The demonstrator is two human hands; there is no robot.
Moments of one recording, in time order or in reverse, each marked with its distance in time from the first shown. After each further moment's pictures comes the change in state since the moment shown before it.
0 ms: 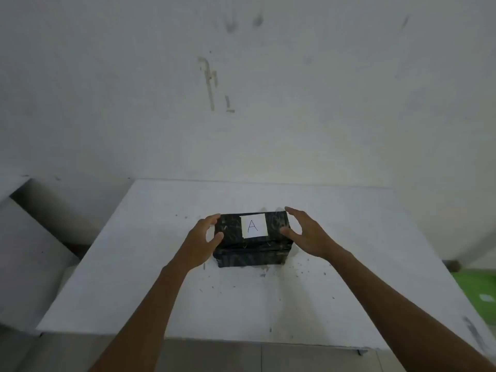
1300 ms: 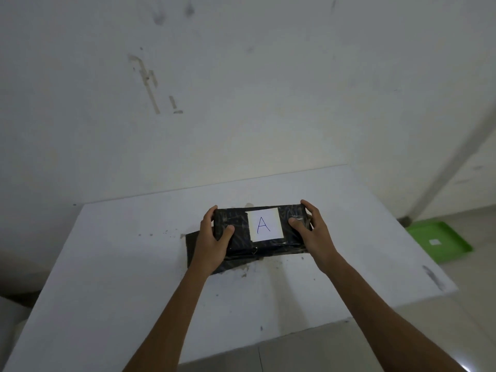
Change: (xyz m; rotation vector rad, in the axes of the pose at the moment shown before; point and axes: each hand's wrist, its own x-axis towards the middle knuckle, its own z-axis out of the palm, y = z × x) left_hand 0.028 0.050 0.069 -0.370 0.009 0.005; right_hand -0.062 0.019 0.000 0.878 0.537 0.295
